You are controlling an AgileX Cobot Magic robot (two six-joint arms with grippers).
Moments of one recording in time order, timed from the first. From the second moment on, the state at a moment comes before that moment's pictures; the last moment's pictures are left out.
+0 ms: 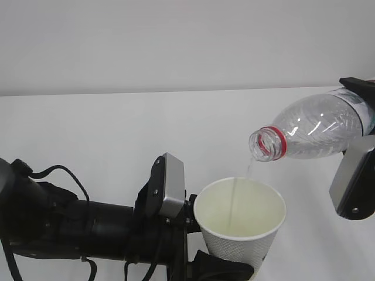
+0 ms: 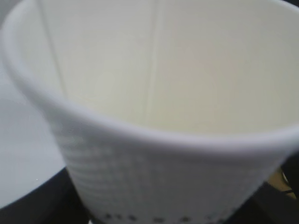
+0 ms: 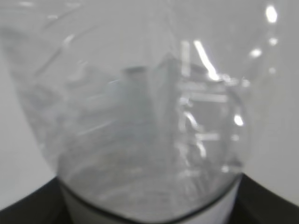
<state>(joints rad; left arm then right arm) -0.72 2.02 -0.68 0.93 -1.13 -0.40 0.44 1.10 -0.28 0.27 -0.67 -1.68</state>
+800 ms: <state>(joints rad) -0.72 2.02 -0.68 0.93 -1.13 -0.40 0.44 1.10 -0.28 0.27 -0.67 -1.69</state>
